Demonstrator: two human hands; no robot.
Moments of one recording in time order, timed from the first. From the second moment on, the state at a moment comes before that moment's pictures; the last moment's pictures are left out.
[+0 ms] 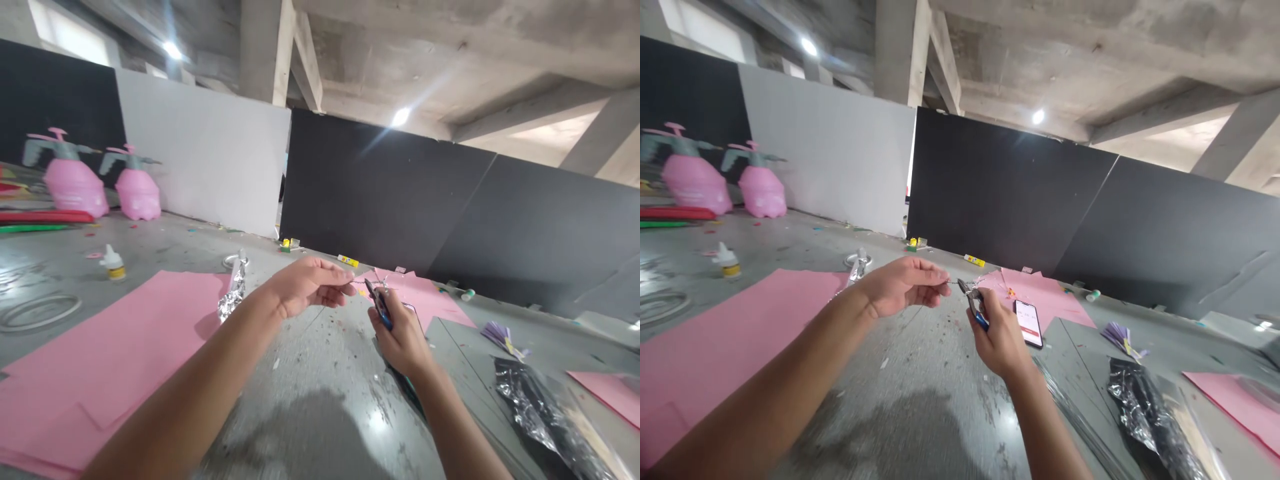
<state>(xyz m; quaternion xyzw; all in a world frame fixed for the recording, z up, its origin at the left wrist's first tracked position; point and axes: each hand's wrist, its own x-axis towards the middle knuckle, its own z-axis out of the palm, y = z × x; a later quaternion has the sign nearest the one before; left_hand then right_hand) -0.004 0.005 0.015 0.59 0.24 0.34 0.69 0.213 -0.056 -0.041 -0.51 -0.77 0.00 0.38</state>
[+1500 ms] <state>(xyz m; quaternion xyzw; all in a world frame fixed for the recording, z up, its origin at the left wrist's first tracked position) -0.013 0.008 0.017 0.86 0.29 0.39 0.17 0.192 -0.062 -0.037 -0.46 -0.61 0.49 0.42</state>
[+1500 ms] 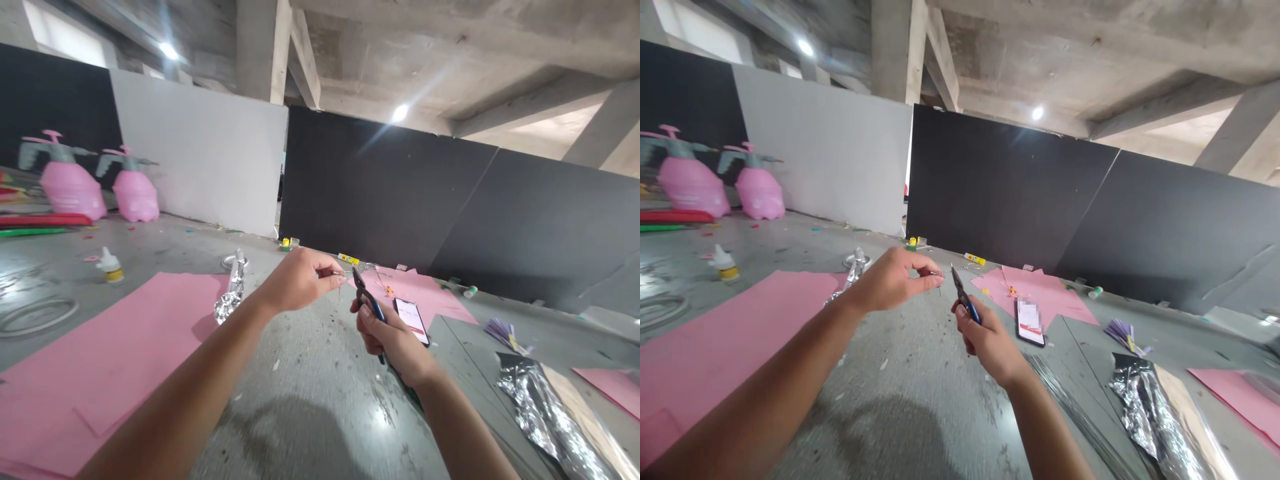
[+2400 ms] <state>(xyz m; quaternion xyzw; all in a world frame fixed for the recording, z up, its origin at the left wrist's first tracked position) -0.014 0.007 0.018 0.68 0.20 0.35 0.61 0.197 -0.068 -0.023 -0.54 -0.74 0.18 0.37</state>
